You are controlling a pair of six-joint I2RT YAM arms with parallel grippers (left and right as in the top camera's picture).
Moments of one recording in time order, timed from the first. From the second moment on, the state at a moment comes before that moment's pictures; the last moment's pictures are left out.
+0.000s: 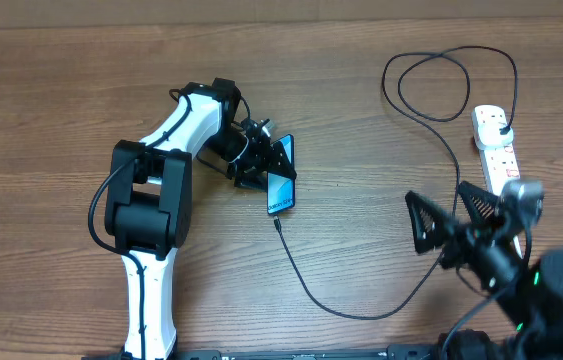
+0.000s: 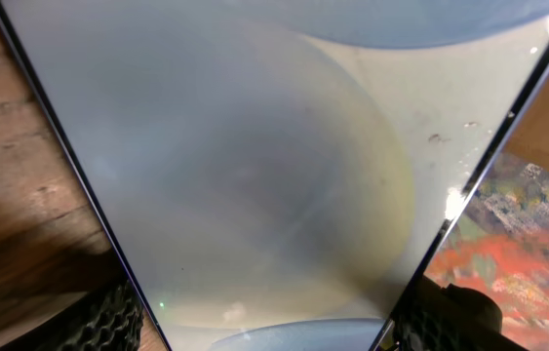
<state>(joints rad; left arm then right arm) -0.24 2.31 1.69 -1.14 0.82 -0.07 0.05 0.49 0.81 -0.61 -0.37 0.34</state>
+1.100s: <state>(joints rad) -0.24 2.31 1.69 -1.12 0.83 -0.07 0.25 1.73 1.22 -0.76 -0.64 0.31</state>
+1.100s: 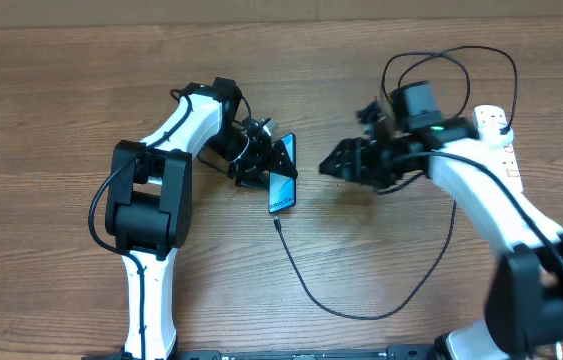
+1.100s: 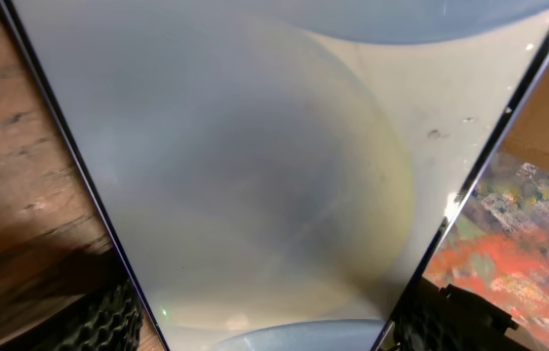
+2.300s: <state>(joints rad) -0.25 2.31 1.69 -1.11 0.83 -0.07 0.54 1.85 1.14 -0.40 -0.43 0.54</state>
